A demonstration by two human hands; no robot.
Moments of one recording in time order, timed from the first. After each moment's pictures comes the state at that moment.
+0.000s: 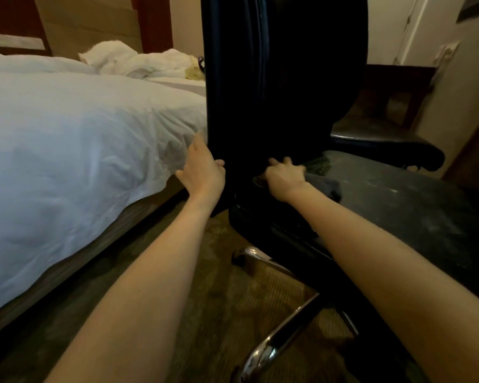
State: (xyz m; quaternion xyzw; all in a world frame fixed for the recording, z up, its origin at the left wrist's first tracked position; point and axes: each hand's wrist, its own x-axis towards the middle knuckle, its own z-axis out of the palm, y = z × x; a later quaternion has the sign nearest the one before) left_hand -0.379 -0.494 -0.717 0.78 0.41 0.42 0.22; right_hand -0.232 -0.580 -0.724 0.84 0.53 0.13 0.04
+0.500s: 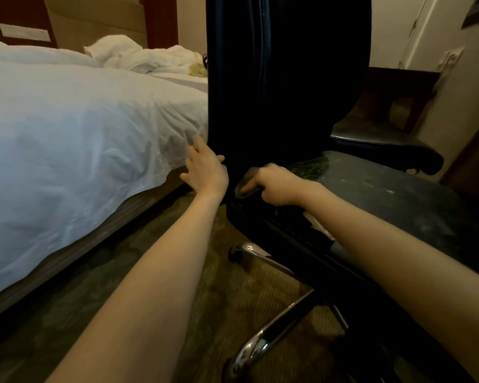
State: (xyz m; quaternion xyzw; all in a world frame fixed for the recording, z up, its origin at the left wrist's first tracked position) left_hand -0.372 -0.500 -0.729 0.76 0.44 0.43 0.23; right_hand -0.261 -0.600 -0.713 0.72 0.68 0.09 0.00
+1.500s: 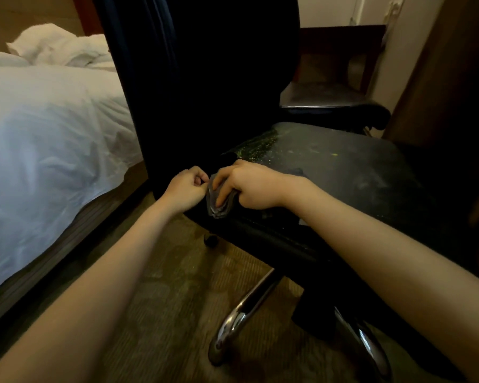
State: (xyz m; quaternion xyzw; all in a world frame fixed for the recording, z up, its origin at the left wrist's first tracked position) left_hand -0.352 -0.529 -0.761 0.92 0.21 0.21 0.27; right_hand -0.265 -0.690 -0.699 0.71 0.71 0.03 -0.02
